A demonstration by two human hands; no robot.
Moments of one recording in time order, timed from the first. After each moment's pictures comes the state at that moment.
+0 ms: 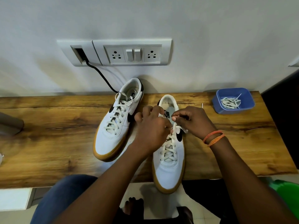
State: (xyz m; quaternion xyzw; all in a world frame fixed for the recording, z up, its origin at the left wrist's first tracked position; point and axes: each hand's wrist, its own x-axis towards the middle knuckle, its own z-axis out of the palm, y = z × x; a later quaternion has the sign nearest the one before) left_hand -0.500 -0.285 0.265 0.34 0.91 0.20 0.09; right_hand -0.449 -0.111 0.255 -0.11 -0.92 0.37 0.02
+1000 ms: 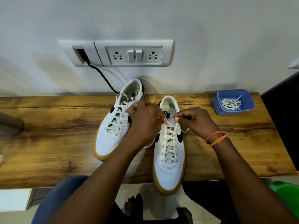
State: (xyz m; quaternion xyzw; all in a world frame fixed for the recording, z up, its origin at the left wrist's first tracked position) left_hand -0.532 -0.292 0.266 0.33 0.90 0.29 0.09; right_hand -0.450 -0.105 0.252 -0.16 -0.89 0.44 0.00
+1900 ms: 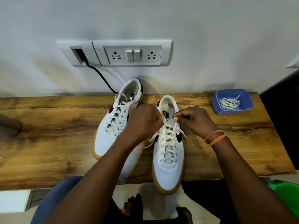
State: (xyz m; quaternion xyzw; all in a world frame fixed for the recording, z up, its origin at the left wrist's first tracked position) left_hand -0.534 -0.295 0.284 0.32 0.91 0.25 0.13; right_hand -0.450 -0.108 0.257 -0.16 -0.89 0.42 -0.01
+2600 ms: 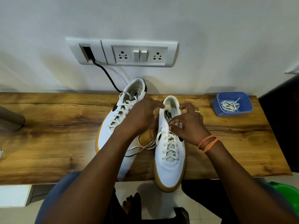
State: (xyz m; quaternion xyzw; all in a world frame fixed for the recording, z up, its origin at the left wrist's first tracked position) left_hand -0.559 -0.309 0.275 0.34 0.88 0.27 0.18; right_hand -0.447 -0.146 0.270 -0.15 -0.96 0.23 -0.06
